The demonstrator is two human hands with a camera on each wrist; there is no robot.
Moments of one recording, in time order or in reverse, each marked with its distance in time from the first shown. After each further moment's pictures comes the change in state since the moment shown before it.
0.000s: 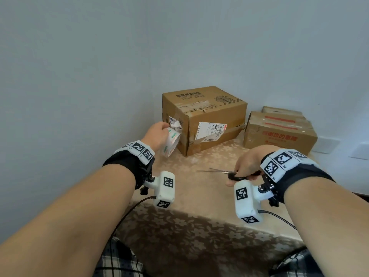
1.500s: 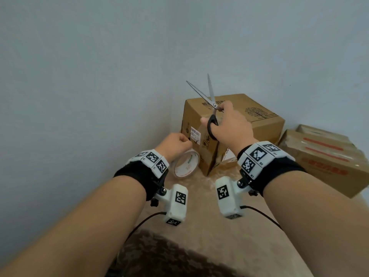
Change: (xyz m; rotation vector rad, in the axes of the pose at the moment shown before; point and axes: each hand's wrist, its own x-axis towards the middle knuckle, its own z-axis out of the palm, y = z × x) left_hand 0.055 -0.031 -0.009 0.066 -0.071 0.009; right_hand 0.049 -0.127 -0.077 0.315 1.074 -0.460
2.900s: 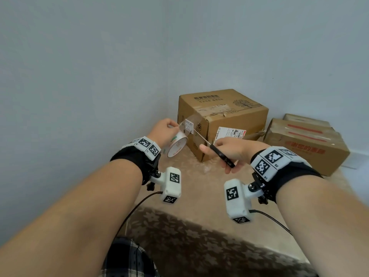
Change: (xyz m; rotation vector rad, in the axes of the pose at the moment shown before) left_hand -0.023 0.009 -0.014 -0.058 0.161 0.046; right_hand -0.082 0.019 -0.035 0.267 -0.769 0.266
